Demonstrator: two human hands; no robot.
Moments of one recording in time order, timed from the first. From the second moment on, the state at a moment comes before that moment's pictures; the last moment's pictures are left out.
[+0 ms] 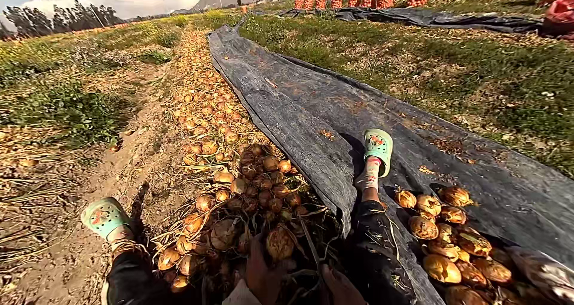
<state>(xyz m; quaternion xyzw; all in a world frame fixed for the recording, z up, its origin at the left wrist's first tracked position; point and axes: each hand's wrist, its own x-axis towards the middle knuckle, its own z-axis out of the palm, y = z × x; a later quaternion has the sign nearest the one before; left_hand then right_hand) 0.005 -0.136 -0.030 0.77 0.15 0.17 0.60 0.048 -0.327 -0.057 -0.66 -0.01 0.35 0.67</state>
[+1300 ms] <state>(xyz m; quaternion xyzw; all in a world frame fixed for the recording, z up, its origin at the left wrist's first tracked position) 0.186 -0.127 -0.125 0.92 -0.02 -0.40 0.03 0.094 -0.400 -0.063 -0.60 0.15 0.12 0.77</state>
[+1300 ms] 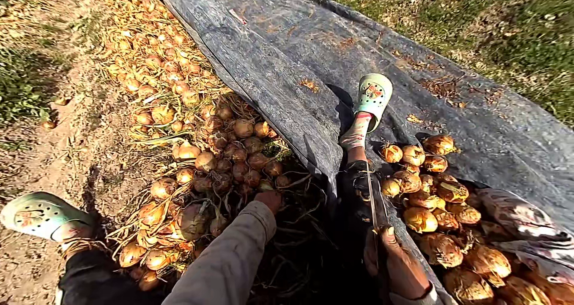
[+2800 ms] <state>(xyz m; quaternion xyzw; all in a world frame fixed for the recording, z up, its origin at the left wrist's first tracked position) 0.209 -0.052 -0.142 0.91 0.31 -0.15 0.24 0.088 -0.408 -0.074 -0.65 0.15 0.07 0.74</state>
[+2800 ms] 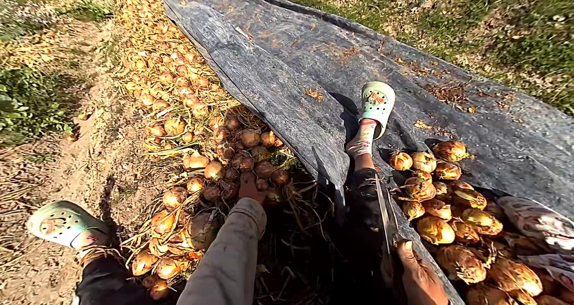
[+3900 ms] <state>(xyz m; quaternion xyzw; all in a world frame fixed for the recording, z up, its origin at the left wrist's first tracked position) 0.204 -0.137 -0.106 0.90 0.18 -0.18 0.35 0.120 -0.431 -0.096 -0.46 0.14 -0.03 0.87</state>
